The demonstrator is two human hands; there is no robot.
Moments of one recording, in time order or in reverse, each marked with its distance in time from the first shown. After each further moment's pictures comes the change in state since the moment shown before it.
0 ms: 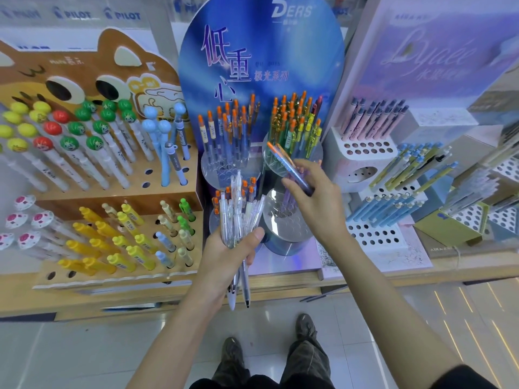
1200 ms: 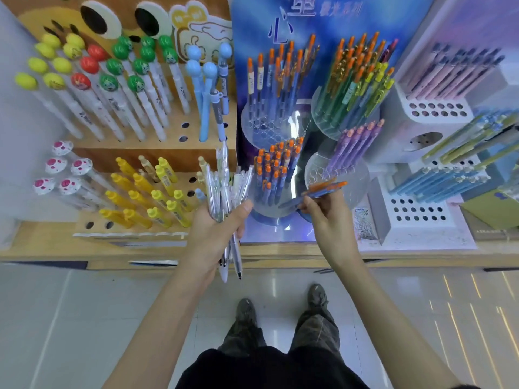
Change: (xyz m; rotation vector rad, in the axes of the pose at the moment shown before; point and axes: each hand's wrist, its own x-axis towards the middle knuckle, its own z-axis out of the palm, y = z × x) left_hand -0.011 -0.016 -0.070 0.049 0.171 -0.009; right_hand -0.080 0.000 0.057 0.324 -0.131 0.252
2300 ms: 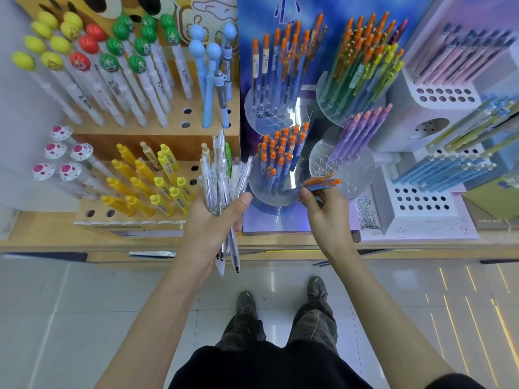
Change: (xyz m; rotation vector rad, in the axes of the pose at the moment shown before) left_hand -0.008 -0.002 -0.012 0.025 -0.007 0.008; right_hand -0.002 0.020 0.014 -0.111 0.046 -0.017
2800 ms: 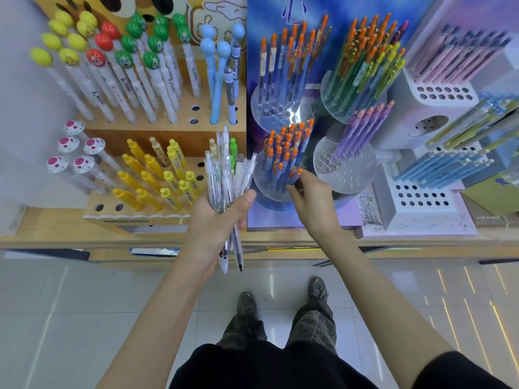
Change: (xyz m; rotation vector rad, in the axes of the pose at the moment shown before) left_hand -0.010 0.001 -0.008 -0.037 -0.021 0.022; right_hand 0.013 -0.007 0.023 -0.372 -0.101 -0.153
